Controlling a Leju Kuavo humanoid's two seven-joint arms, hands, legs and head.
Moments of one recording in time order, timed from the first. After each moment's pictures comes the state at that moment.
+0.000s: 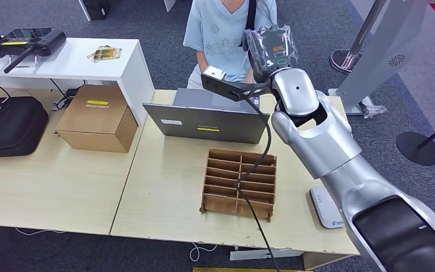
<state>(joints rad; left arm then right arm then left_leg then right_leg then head) -0.16 -0.06 -0.30 -0.23 -0.37 -0.25 0.11 -1.08 -0.05 0.60 -0.83 1.11 0.09 0.10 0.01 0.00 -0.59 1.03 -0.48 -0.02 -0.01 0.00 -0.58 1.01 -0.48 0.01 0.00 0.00</state>
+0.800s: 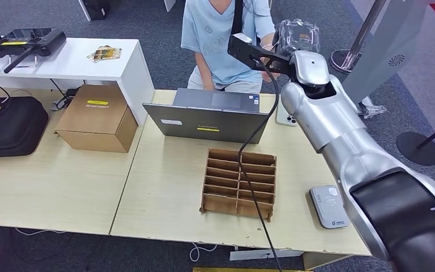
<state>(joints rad) -0.16 -0.05 -0.30 -0.23 -0.38 -0.25 0.11 -1.24 0.01 0.49 -0.47 0.95 0.12 0.24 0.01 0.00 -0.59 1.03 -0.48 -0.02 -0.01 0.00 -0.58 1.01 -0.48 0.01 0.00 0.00</state>
